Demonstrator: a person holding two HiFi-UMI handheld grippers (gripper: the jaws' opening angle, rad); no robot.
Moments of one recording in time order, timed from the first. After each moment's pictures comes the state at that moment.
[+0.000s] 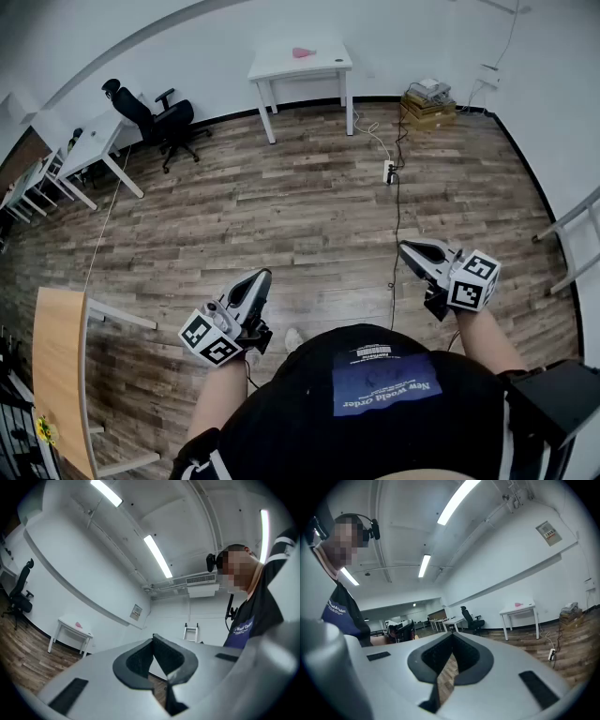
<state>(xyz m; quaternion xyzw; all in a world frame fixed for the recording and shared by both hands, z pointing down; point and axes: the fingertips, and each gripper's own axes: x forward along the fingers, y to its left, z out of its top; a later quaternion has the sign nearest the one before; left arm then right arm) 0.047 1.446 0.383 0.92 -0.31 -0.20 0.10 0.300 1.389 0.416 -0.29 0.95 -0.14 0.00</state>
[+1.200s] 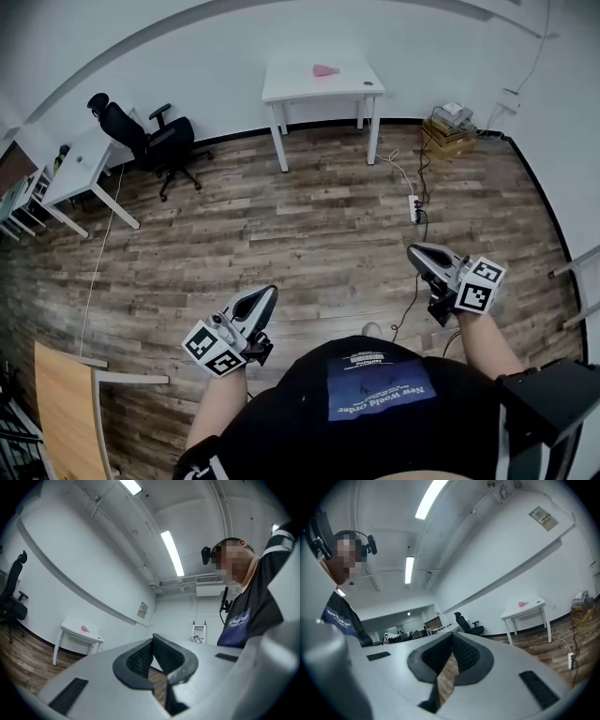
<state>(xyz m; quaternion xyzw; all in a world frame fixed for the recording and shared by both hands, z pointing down) -0.140 1.149 0.393 0.93 -0.30 -0.17 0.10 0.128 1.075 0.409 -0.30 0.94 -0.18 0.05</state>
